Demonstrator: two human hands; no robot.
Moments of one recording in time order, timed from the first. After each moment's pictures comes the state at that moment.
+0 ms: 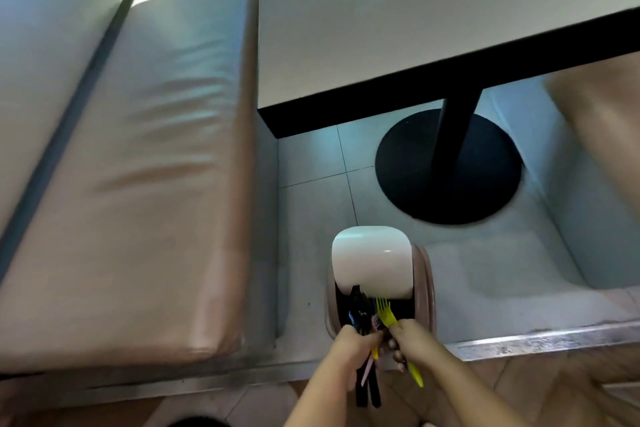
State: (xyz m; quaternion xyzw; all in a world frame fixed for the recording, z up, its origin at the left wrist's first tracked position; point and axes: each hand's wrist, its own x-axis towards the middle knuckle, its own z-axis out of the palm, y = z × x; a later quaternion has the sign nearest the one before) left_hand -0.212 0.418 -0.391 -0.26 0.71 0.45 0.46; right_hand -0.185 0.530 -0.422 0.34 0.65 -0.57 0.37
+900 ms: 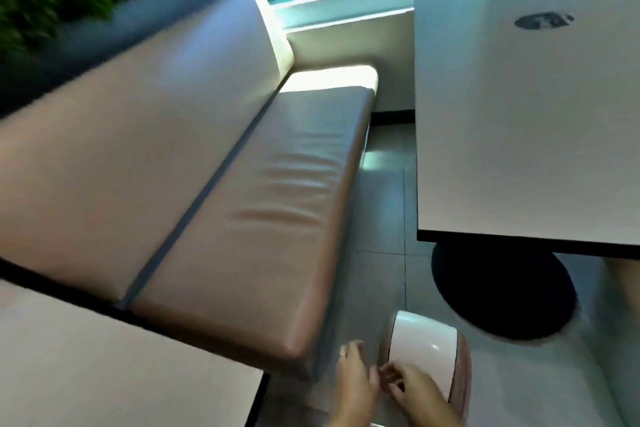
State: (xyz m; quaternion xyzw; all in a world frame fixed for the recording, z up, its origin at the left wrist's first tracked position) left_hand -0.188 0.360 -0.200 -0.10 0.92 0.32 0.21; right_hand -0.178 0.477 -0.229 0.06 0.86 -0.41 0.29
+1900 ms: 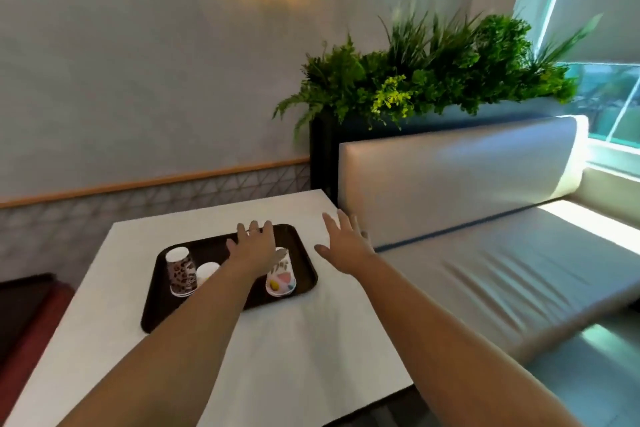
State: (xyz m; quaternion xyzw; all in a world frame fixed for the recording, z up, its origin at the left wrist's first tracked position) left_hand 0.095 0.045 0.124 -0.47 0.88 0.11 -0.01; right_hand -0.045 0.145 0.121 -0.53 0.84 -0.10 0.07
